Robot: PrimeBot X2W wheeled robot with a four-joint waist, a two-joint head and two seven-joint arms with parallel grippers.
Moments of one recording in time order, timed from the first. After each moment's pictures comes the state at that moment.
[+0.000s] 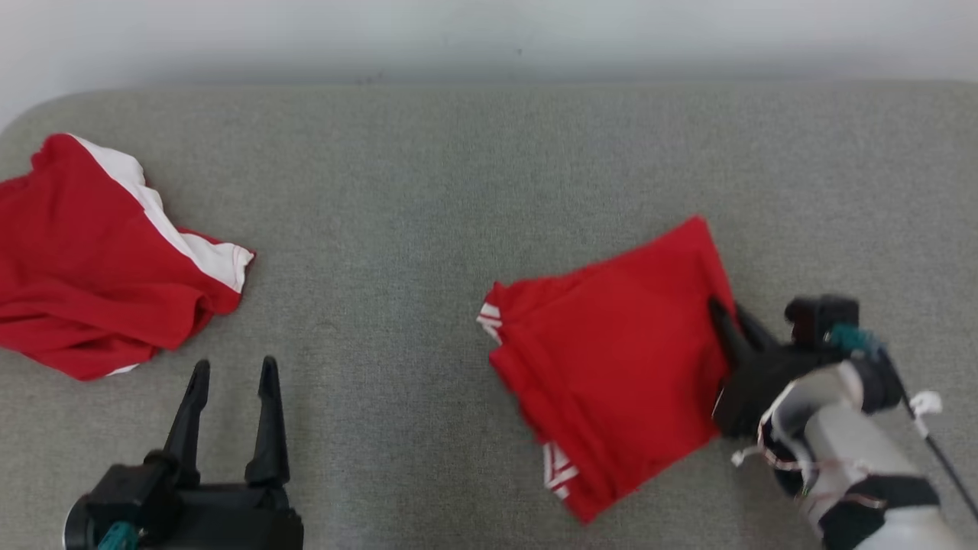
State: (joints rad) left arm -0.07 0.05 0.03 0.07 -0.19 -0.08 -0.26; right arm -0.53 -0.21 0.27 0.74 0.39 0.13 -0.08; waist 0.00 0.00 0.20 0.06
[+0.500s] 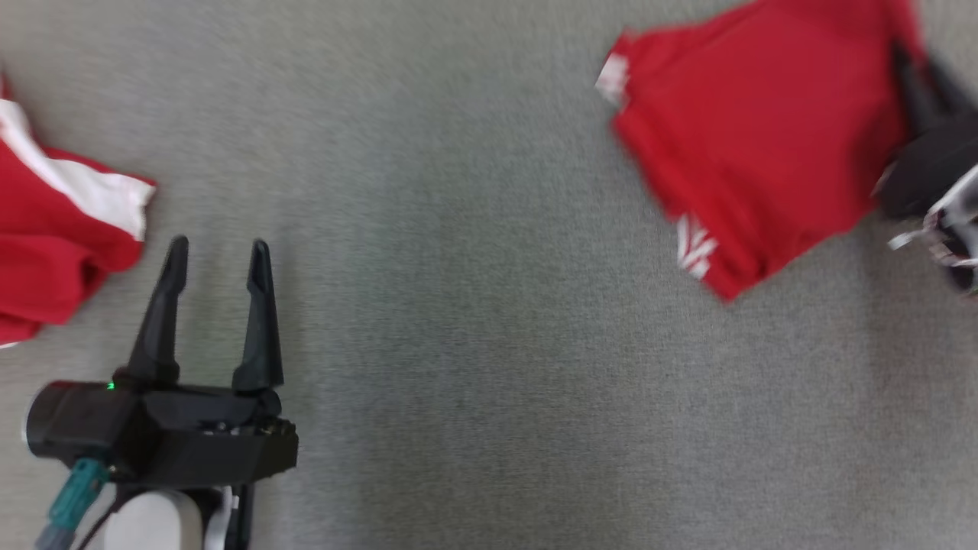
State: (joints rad) left arm -0.24 0.05 0.01 -0.05 -0.13 -0.11 -0.26; right arm -0.94 -0.46 0.30 0.76 0.39 0.13 -0.06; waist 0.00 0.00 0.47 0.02
